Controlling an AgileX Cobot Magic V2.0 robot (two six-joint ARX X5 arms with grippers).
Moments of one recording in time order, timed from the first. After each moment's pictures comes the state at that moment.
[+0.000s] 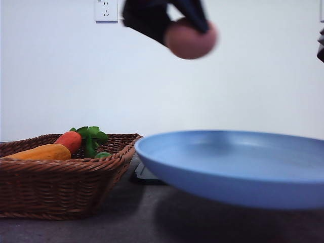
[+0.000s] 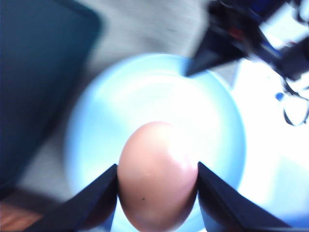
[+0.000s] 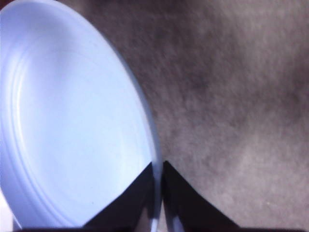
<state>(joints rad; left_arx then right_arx) -0.90 1.64 1.53 -0.95 0.35 0.20 0.20 1.01 0.59 -0.73 -0.57 0.32</state>
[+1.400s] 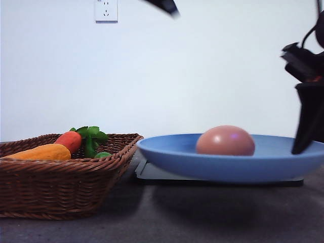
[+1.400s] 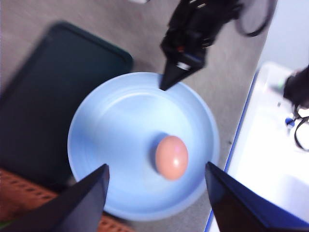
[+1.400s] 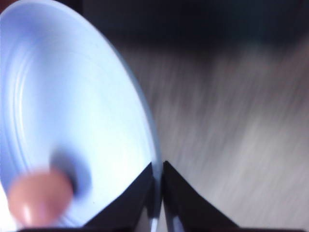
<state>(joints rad) -0.87 1.40 1.53 -0.95 0.23 0.14 0.13 1.40 0.86 -0.73 -0.59 0.20</state>
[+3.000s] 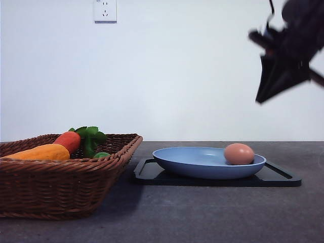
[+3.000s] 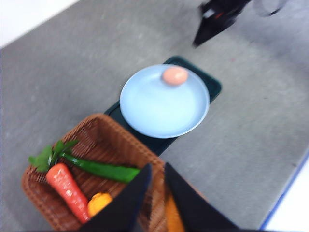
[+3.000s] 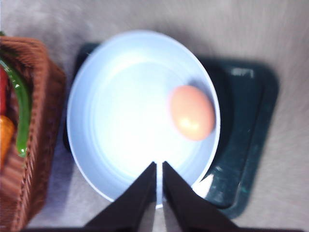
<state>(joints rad) -0.70 1.13 1.53 -1.07 0.02 0.11 0.14 1.58 1.37 -0.84 -0.44 0.12</state>
